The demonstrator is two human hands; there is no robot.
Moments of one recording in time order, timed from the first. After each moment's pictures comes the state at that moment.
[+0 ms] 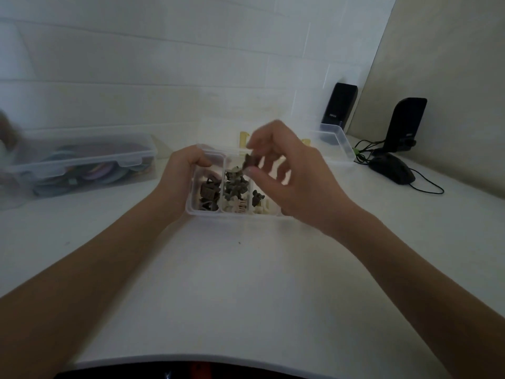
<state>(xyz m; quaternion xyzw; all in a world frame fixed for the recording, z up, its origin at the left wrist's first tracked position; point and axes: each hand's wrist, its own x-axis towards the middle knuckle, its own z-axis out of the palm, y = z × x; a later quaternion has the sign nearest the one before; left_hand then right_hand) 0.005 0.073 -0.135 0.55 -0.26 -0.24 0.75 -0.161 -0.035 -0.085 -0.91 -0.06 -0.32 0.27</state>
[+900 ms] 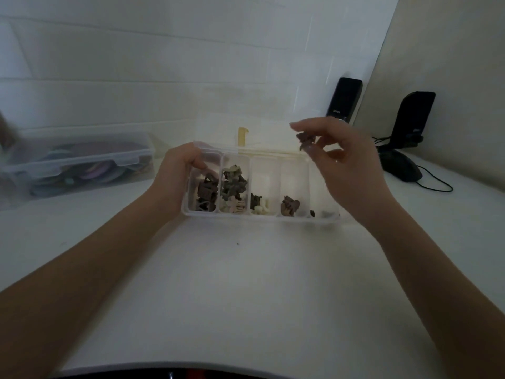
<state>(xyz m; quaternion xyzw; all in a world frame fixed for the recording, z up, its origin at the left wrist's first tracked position) 0.004 0.075 -0.133 0.57 -0.29 -0.22 0.74 -0.170 -0.083 -0.088 -0.85 0.04 -0.43 0.31</state>
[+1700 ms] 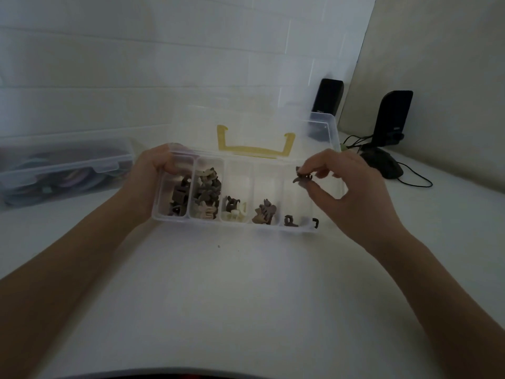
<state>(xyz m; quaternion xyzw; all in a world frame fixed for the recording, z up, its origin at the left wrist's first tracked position) 0.011 0.080 -0.130 0.58 -0.33 -0.21 0.72 -0.216 -0.098 -0.110 -0.90 0.04 -0.41 0.15</state>
